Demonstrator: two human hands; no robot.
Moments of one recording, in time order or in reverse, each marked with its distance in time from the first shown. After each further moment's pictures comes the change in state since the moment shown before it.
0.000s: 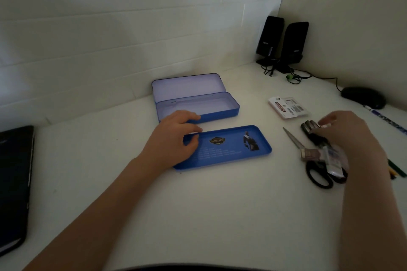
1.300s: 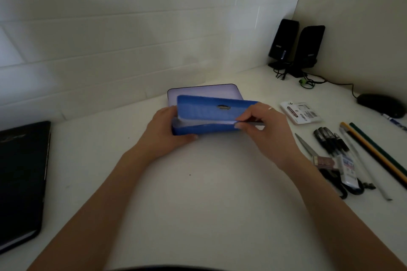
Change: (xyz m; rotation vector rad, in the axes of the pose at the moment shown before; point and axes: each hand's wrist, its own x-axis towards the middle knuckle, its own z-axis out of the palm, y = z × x) left_hand 0.002 -0.062 0.001 -0.366 0.042 -0.313; right_hand -0.073 -0.105 0.062 0.606 -0.005 -0.908
